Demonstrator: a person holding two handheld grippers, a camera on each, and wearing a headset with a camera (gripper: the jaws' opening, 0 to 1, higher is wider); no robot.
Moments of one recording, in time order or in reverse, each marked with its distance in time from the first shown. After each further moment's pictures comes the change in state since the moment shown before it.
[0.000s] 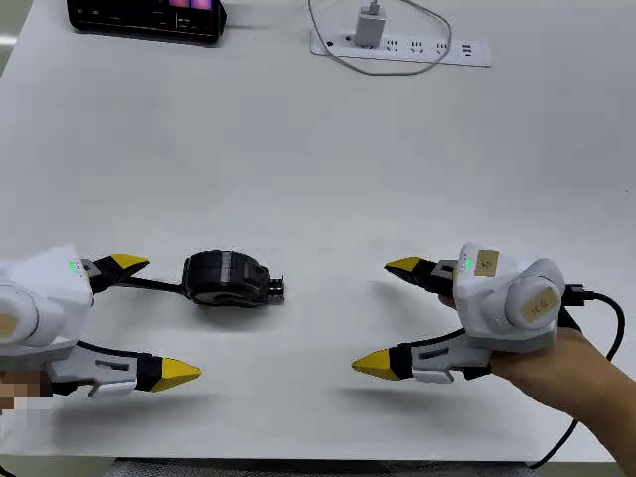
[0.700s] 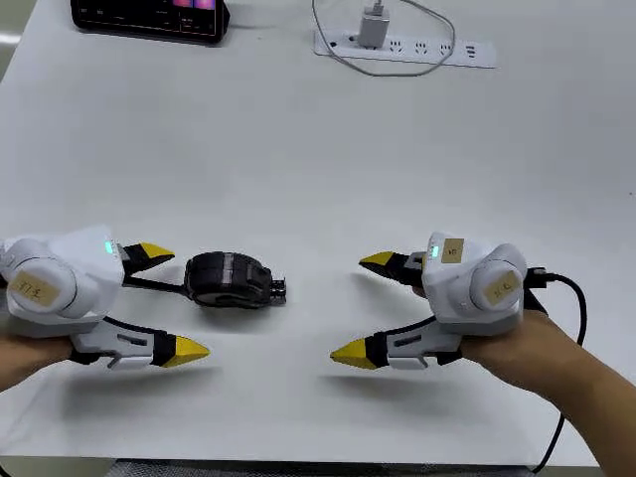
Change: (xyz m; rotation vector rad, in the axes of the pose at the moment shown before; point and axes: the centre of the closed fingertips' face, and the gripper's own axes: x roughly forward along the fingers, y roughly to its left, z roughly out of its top) left arm 0.022 0.010 0.009 0.094 0.052 -0.054; right arm 0.023 -0.002 0.016 -0.025 -0.003 0.051
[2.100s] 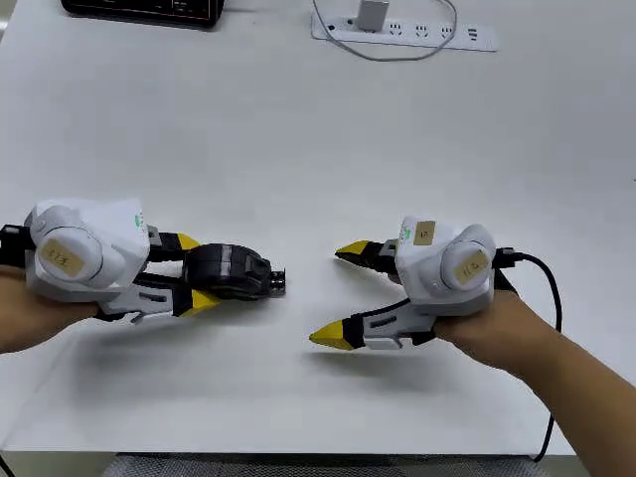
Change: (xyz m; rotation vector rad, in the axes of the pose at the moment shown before) left arm 0.015 0.005 0.019 0.115 -0.011 -0.055; right arm 0.021 -0.002 0.008 0.016 -0.022 0.032
